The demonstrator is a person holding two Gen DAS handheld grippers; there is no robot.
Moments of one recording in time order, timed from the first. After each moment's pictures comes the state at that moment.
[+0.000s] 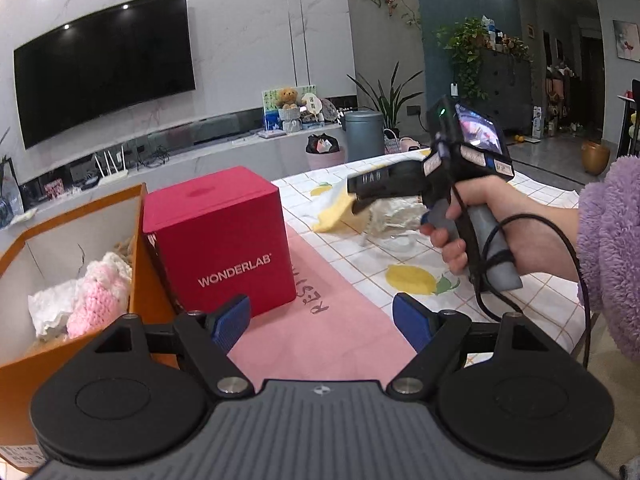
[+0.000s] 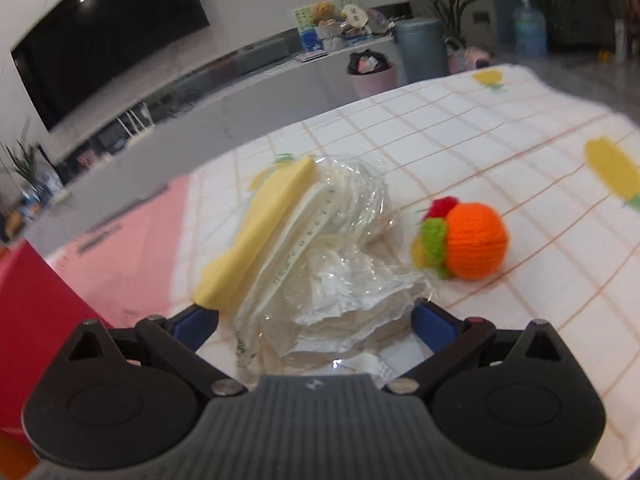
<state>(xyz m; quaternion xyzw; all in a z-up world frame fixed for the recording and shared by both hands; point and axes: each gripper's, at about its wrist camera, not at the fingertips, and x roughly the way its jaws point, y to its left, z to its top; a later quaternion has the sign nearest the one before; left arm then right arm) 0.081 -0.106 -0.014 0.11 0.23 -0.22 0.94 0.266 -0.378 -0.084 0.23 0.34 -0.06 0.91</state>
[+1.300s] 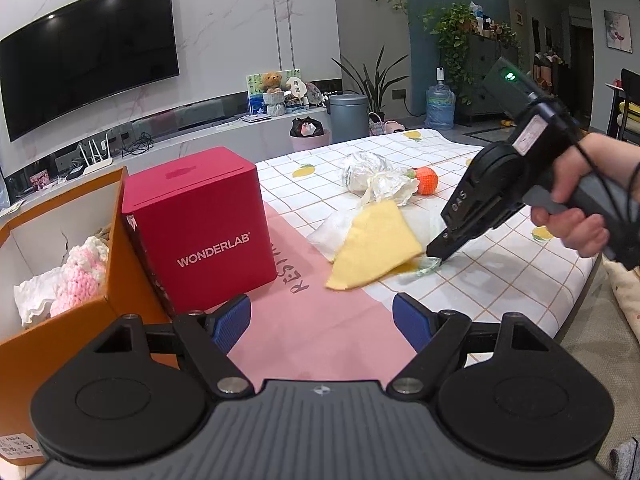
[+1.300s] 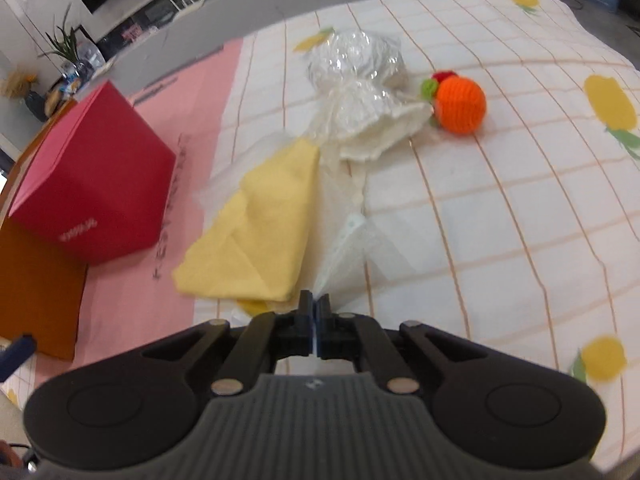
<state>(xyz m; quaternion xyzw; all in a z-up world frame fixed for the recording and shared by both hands) 0.085 -0.105 -0.024 0.12 0.26 -0.24 0.93 0.180 -0.371 -0.062 0.15 0.51 0.04 0.85</state>
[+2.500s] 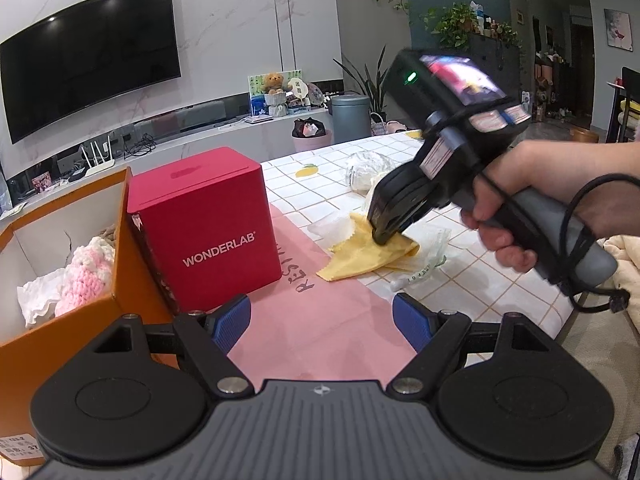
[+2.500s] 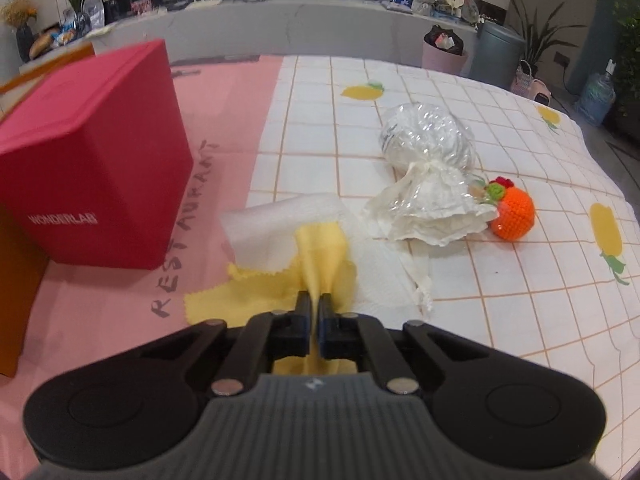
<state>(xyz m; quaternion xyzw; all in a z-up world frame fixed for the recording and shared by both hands) 0.081 -0.104 -0.022 0.12 0.25 -0.24 0.93 0.208 -0.288 -0.046 -0.01 0.44 0.00 0.90</state>
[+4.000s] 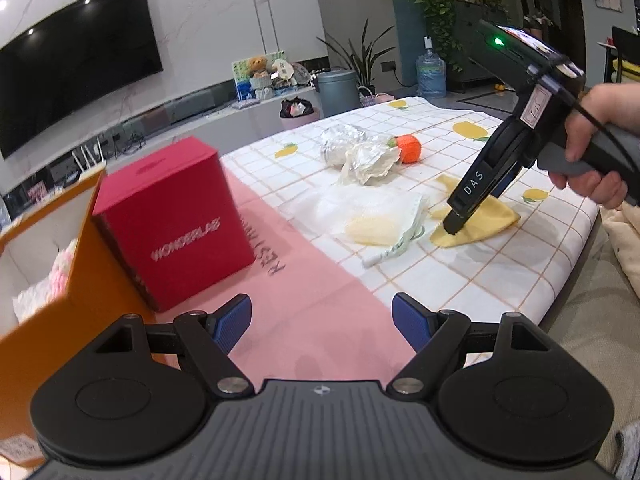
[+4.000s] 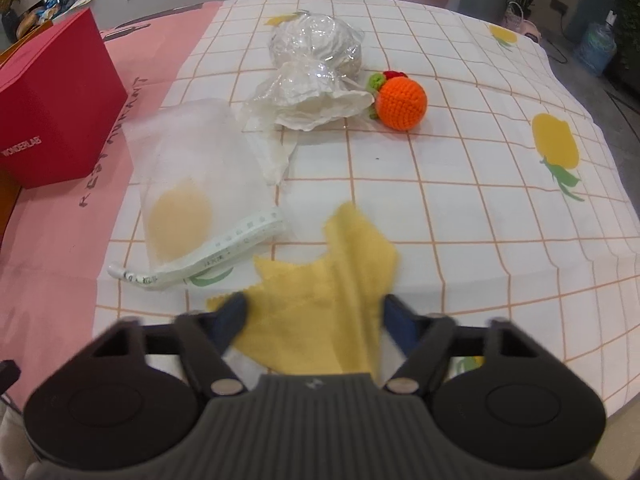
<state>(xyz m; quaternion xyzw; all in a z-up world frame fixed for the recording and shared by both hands) 0.071 -0.140 -0.033 0.17 0.27 -0.24 0.92 0.167 -0.382 -0.058 0.00 0.53 0.00 0.85</state>
